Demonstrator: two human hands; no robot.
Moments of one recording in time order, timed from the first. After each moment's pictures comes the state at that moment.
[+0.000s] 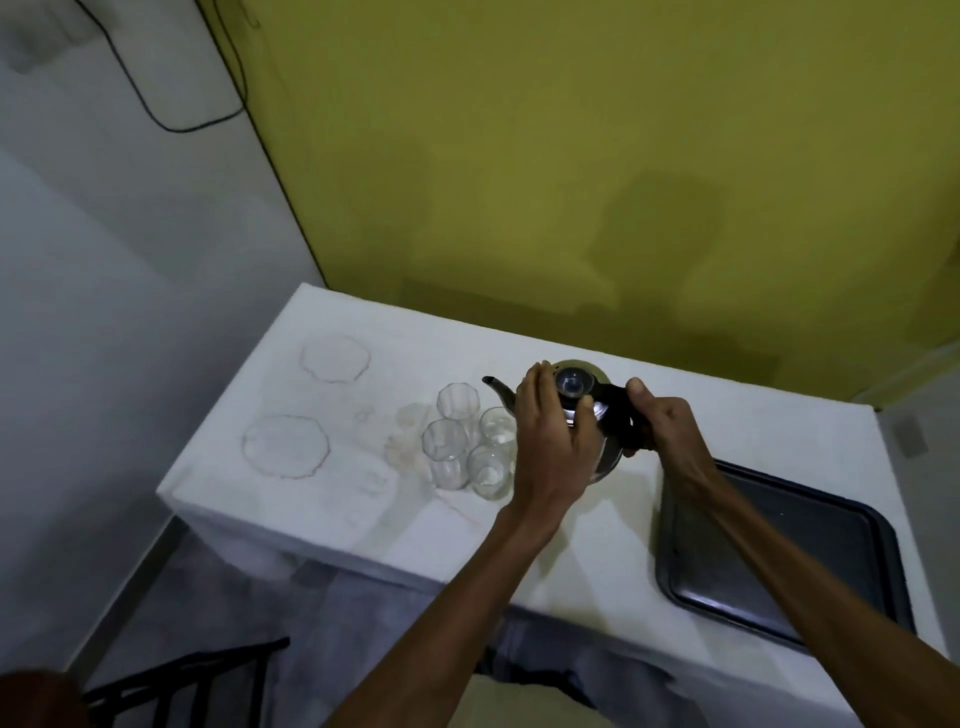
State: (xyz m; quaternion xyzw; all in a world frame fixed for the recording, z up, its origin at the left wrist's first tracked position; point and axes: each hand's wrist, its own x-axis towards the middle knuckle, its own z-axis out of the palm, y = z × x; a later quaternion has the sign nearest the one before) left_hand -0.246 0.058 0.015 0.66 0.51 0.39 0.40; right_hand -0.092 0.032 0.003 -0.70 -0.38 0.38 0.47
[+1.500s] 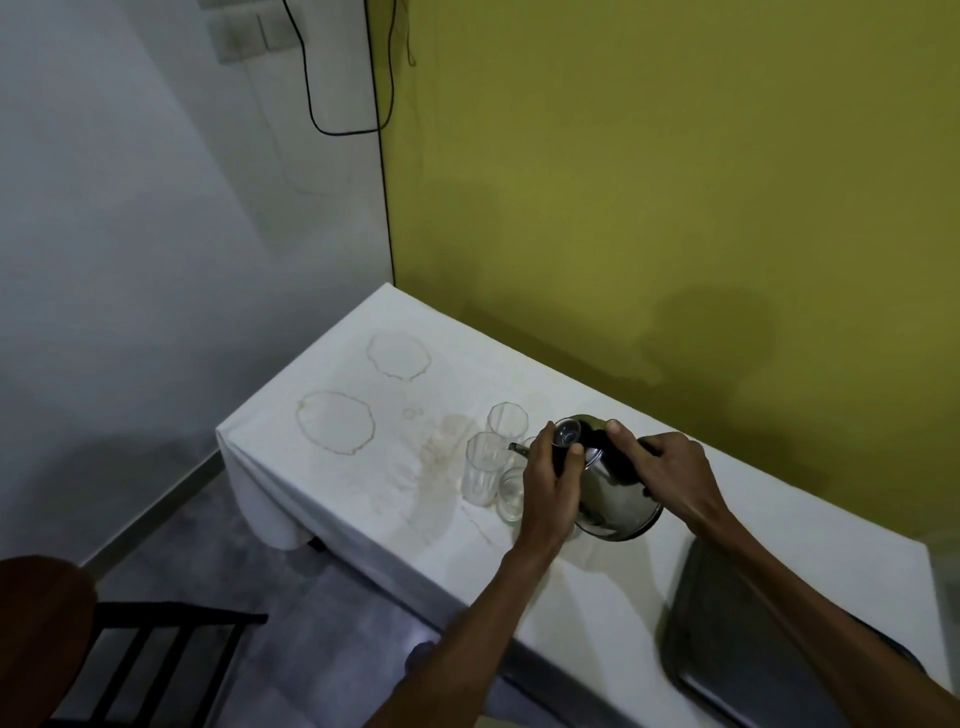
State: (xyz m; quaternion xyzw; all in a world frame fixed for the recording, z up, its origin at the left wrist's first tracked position) left_hand -0.276 0.057 -0.035 0.47 0.51 0.51 0.51; right_hand -0.132 0.060 0.037 -0.77 -0.56 0.22 0.20
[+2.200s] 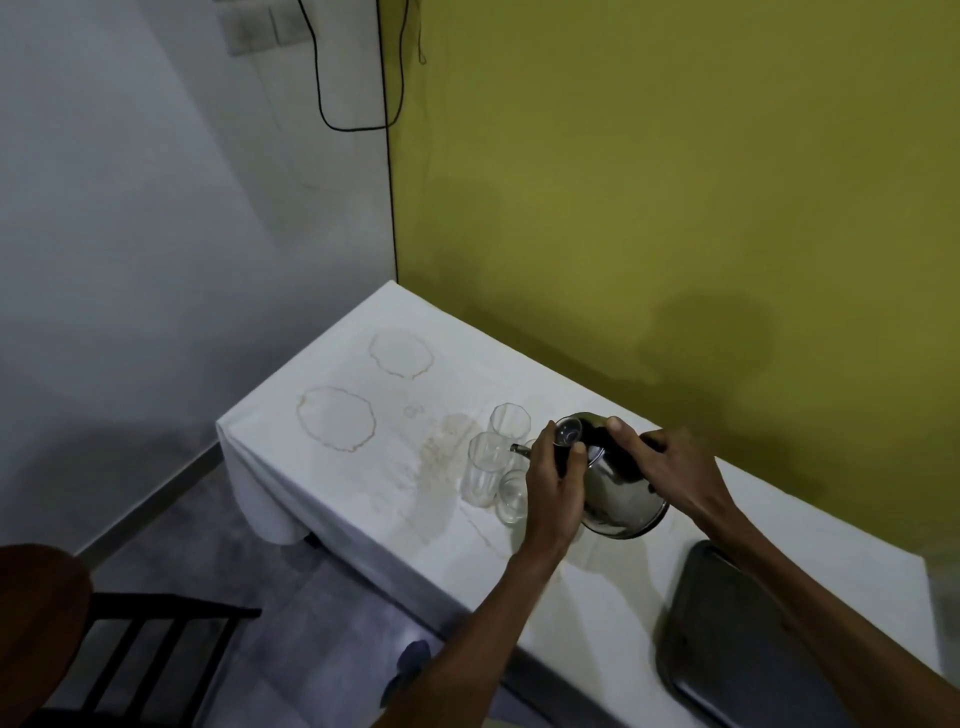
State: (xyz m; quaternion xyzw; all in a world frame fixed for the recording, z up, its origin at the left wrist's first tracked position) left_hand -0.273 0.057 -0.030 0.45 0.49 0.55 0.50; right_hand -0.136 0.068 0.052 -0.76 -0.60 0.20 0.18
